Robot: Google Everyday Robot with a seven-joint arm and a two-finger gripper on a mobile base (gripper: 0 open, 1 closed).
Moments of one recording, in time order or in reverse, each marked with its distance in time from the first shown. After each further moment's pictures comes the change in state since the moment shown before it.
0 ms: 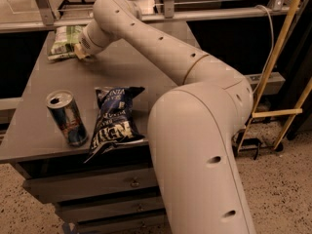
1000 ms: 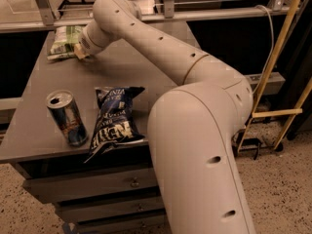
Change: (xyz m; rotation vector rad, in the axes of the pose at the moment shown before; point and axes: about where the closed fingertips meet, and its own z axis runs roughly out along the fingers) arm 0.000 0.000 0.000 0.000 0.000 0.000
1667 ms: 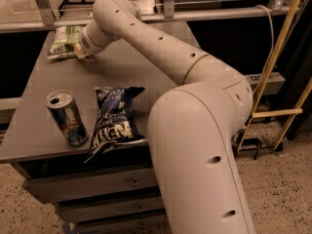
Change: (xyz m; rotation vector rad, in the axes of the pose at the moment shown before) arm 0.000 0.000 0.000 0.000 0.000 0.000
